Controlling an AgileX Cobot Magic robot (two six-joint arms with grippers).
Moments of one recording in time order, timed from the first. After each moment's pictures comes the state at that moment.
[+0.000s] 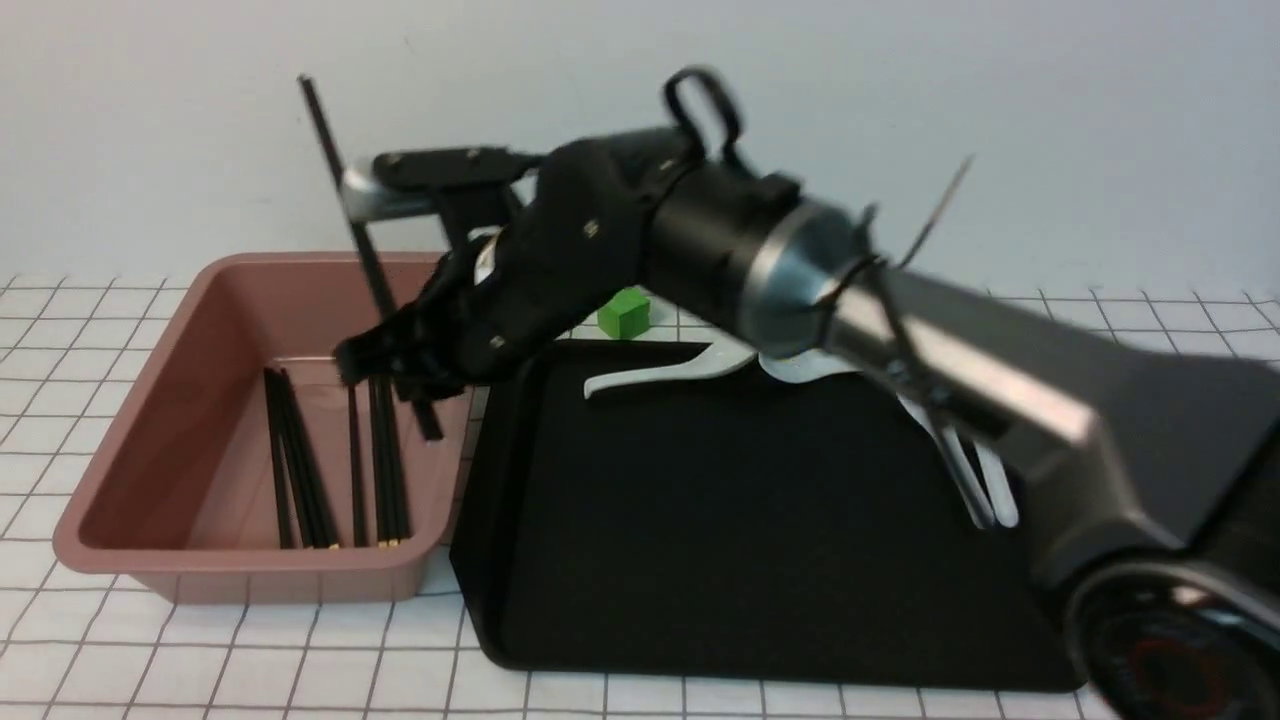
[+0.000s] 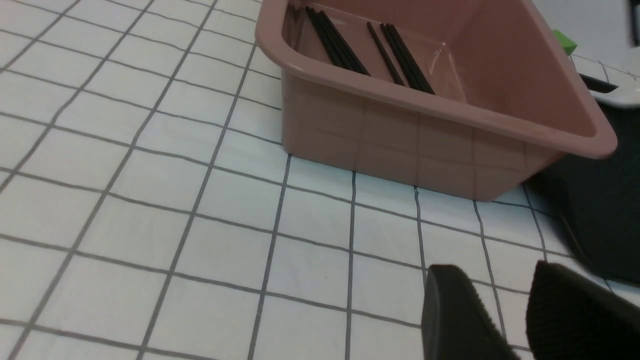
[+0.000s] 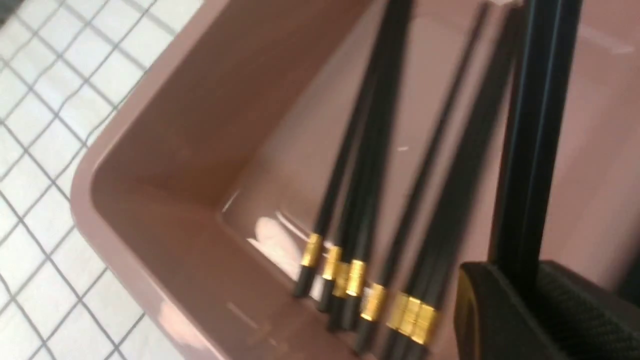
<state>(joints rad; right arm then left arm) 0.77 2.32 -2.19 0.29 0.74 0.09 -0.05 -0.01 0.03 -0.02 0.38 -0.31</state>
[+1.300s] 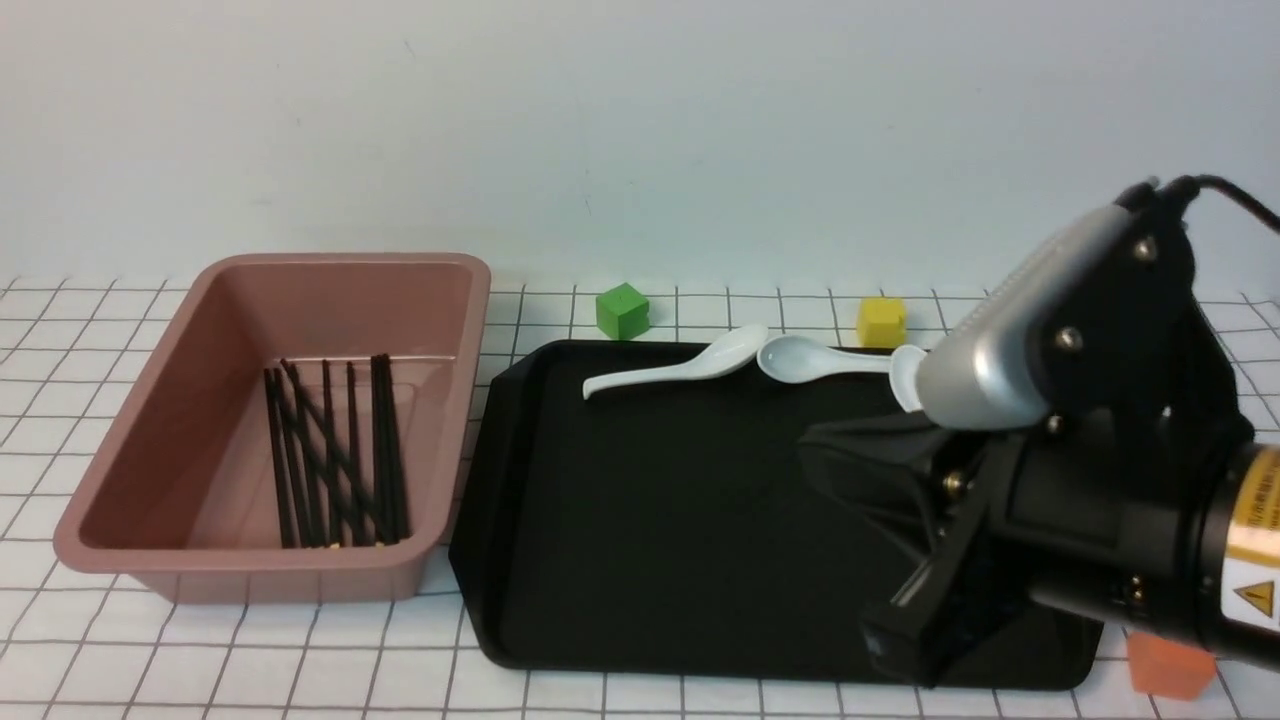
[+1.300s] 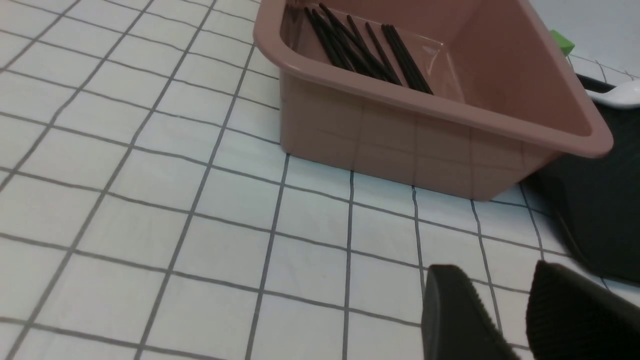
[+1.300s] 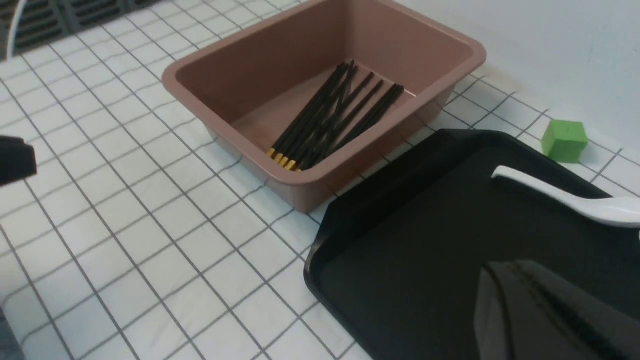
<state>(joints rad) 0.82 1.03 -0.76 -0.12 0.17 0.20 -0.05 -0.01 0.03 -0.02 0.38 -0.31</state>
